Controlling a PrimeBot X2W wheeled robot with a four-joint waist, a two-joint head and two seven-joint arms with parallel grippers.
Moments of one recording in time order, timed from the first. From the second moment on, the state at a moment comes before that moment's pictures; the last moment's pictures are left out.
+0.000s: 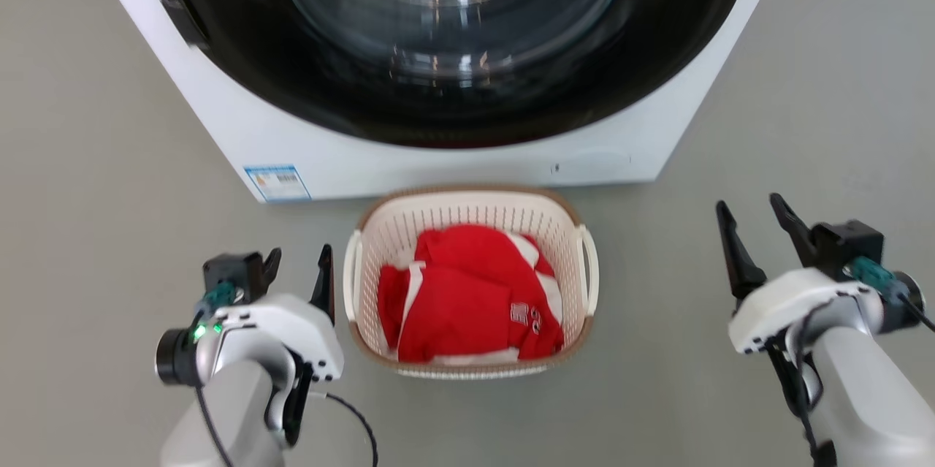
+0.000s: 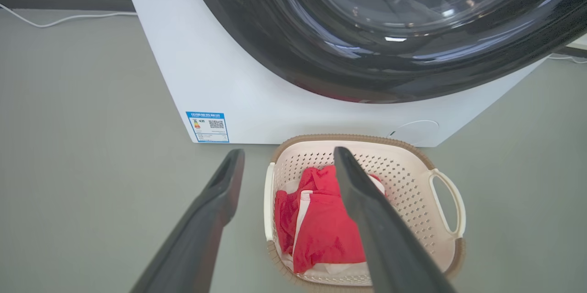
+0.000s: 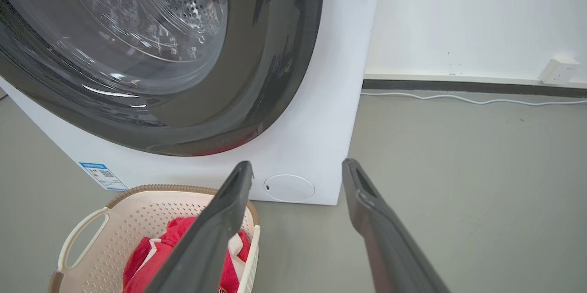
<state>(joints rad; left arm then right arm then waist) -0.52 0.14 -0.39 0.83 -0.54 0.07 -0.26 -0.49 -0.19 0.08 0.76 0.19 0.12 -0.25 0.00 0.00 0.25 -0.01</state>
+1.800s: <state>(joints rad) 0.06 0.13 -0.09 0.45 -0.52 0.04 -0.22 0.04 -0.14 -0.06 0.43 0.29 0.12 -0.21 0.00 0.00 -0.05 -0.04</state>
